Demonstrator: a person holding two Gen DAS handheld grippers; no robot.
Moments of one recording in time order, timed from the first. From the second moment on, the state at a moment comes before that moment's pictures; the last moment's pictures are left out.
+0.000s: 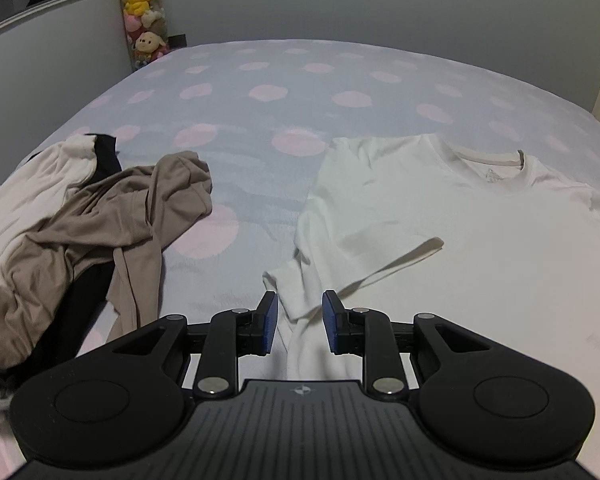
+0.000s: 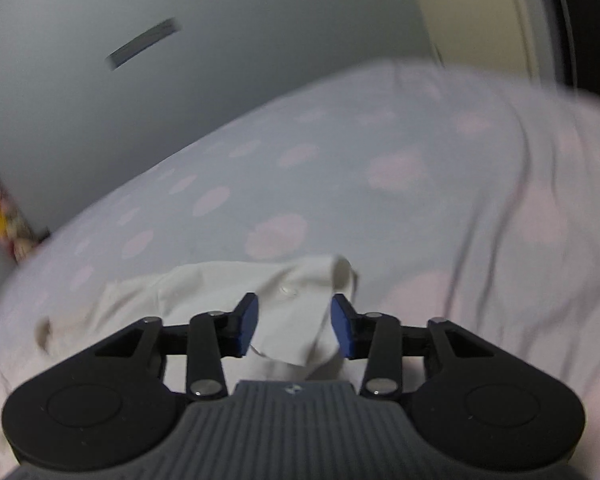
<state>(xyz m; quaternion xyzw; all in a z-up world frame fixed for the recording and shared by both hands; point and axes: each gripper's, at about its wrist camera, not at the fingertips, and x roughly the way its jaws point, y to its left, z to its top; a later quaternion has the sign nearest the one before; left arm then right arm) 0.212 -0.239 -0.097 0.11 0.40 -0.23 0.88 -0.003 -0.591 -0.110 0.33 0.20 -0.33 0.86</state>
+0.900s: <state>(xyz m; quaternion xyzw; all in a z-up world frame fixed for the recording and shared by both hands) 0.195 -0.204 -0.095 0.03 0.43 -0.20 0.88 -0.014 -0.598 -0.111 0.37 0.20 -0.34 0.84</state>
